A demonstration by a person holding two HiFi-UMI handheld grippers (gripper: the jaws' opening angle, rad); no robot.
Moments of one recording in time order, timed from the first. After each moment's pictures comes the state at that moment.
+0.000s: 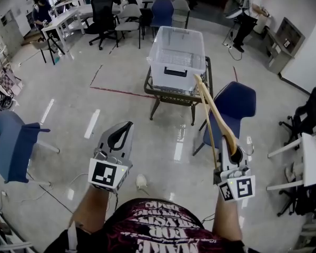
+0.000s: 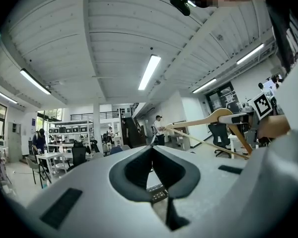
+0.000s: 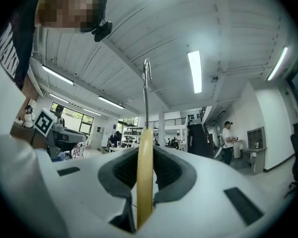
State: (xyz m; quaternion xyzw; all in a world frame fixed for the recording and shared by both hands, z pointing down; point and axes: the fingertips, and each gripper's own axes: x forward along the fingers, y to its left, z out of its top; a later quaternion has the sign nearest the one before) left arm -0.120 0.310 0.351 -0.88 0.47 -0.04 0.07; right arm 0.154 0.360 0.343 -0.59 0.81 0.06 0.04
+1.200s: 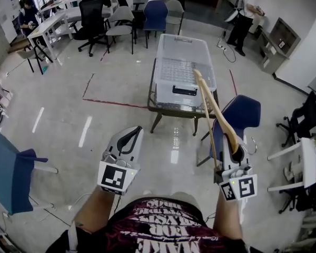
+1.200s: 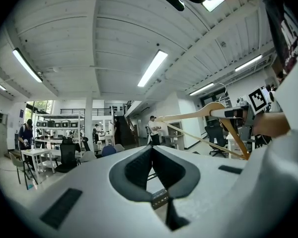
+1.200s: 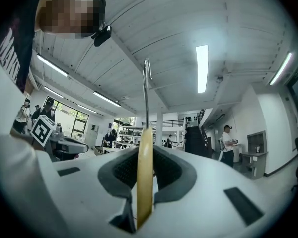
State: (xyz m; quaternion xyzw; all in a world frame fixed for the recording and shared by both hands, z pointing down) left arm -0.177 0.139 0.370 -0.90 0.42 -0.03 0.05; right arm 0.062 0.200 0.322 -0.61 0.79 0.08 0.04
